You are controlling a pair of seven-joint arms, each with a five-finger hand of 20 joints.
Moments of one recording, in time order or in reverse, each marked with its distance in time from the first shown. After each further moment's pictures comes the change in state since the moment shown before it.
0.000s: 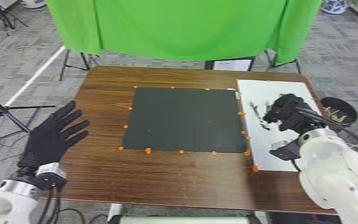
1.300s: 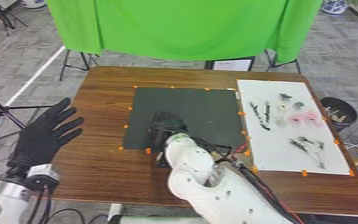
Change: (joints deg) left arm 3.1 3.0 -2.5 -1.3 -0.2 -0.6 2.7; right arm 29.4 -33.8 -43.4 30.0 -15.4 -4.8 2.6
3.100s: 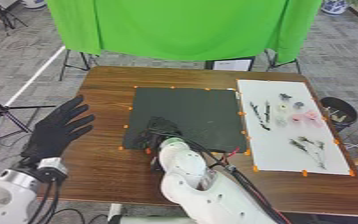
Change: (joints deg) left arm -5.2 2.1 3.1 2.6 -0.1 -1.9 -3.1; right arm -1.6 -3.3 1.0 1.5 -1.0 -1.2 0.2
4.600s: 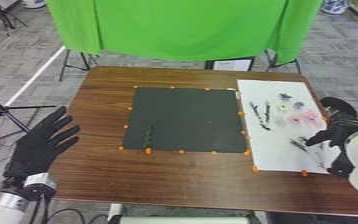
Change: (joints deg) left arm 8.6 -5.7 -5.1 -3.0 1.5 1.2 2.5; right arm -38.0 46.5 60.1 -28.9 20.6 -20.1 11.4
